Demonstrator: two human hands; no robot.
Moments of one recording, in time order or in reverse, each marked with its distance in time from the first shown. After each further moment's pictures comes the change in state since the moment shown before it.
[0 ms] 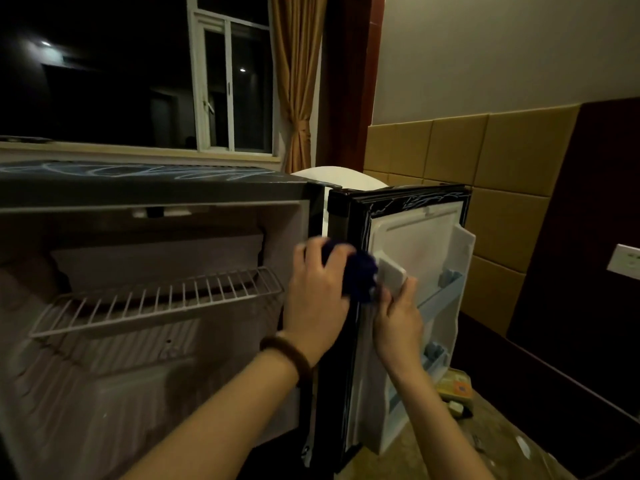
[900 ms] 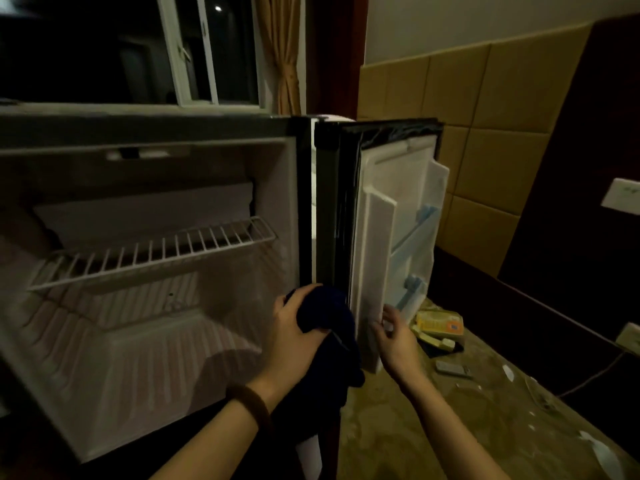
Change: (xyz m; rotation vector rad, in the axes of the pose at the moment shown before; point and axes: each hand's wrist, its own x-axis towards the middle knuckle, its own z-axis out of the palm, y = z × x) left_hand -0.110 -0.027 0.003 -0.500 -0.309 -0.503; right_hand -0.078 0.099 0.004 0.056 -0.292 0.312
